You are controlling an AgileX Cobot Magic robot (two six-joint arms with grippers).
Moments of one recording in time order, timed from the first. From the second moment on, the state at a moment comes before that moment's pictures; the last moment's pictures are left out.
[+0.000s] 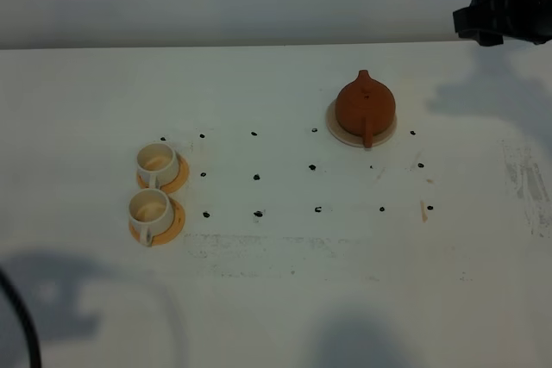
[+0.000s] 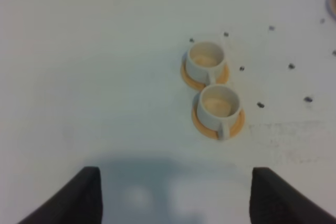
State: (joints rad) left arm -0.07 0.42 -0.60 -0.08 0.77 0.07; right arm 0.19 1.67 -1.40 0.29 0.66 -0.33
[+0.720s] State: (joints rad) left arm -0.07 0.09 -0.47 -0.01 0.97 -0.02; right arm 0.19 1.72 -1.35 0.29 0.61 -0.36
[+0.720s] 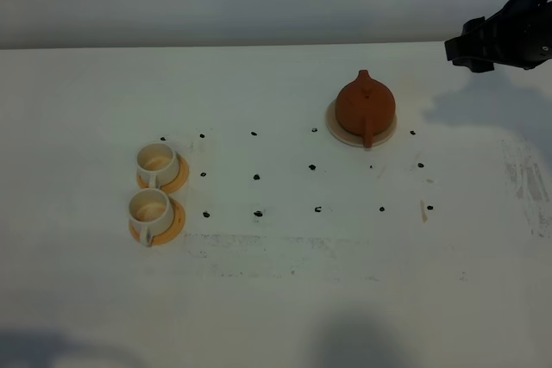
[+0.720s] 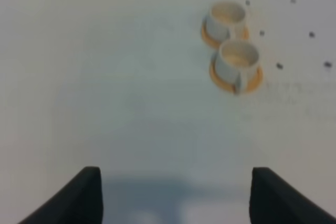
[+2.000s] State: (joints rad) left arm 0.02 0.00 -0.45 -0.01 1.06 -0.03; right arm 0.19 1.83 -1.34 0.24 0.60 -0.35
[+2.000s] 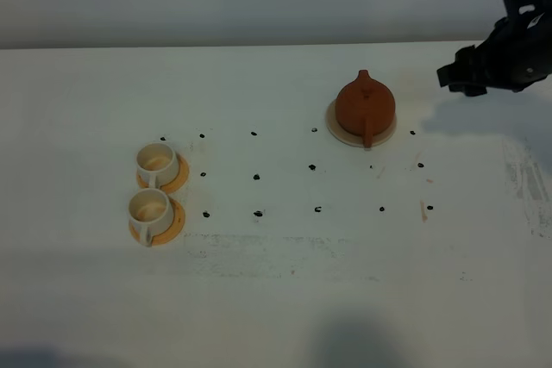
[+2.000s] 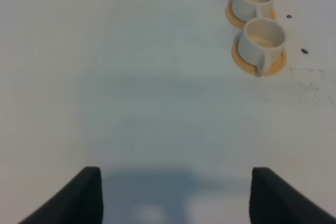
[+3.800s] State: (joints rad) left arm 0.02 0.00 -0.45 -0.01 1.06 -0.03; right arm 0.49 2.00 -1.58 0.04 0.79 0.23
